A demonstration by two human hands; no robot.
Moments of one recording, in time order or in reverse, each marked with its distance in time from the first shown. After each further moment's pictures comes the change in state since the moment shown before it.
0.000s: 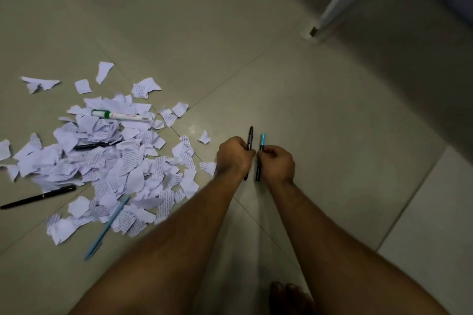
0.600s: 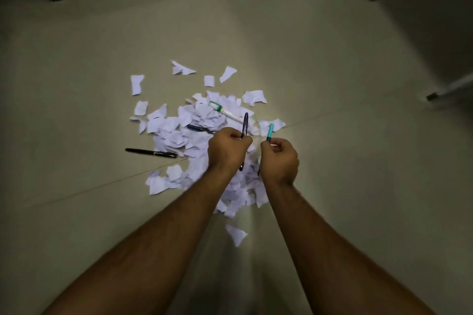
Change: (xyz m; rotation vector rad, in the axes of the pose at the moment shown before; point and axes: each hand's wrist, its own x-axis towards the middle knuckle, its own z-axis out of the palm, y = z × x) left_hand -0.014 -0.092 -0.189 -0.401 0.491 -0.163; right_hand -0.112 -0.095 0.138 -0.005 -0.186 -0.331
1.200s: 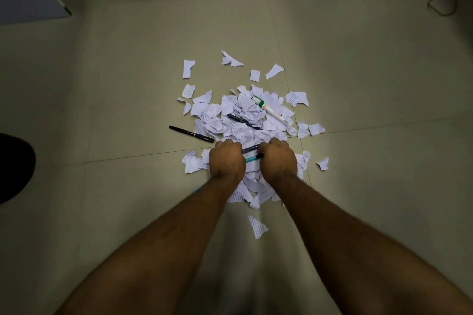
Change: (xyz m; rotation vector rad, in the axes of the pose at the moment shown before) left_hand -0.002 -0.063 -0.035 0.931 0.043 0.152; right_hand -0.001 0.011 0.042 -0.993 -0.441 -0.828
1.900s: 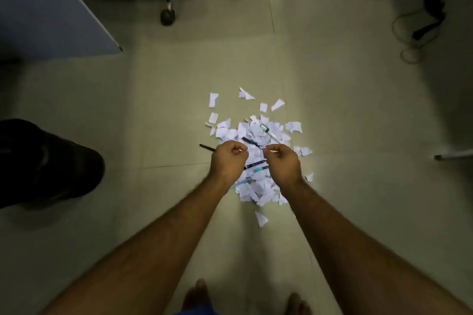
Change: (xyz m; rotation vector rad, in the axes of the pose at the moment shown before) left_hand -0.078 -0.013 -0.253 -1.070 -0.120 -0.371; right_hand -0.060 -0.081 -0.226 1.105 -0.066 0.508
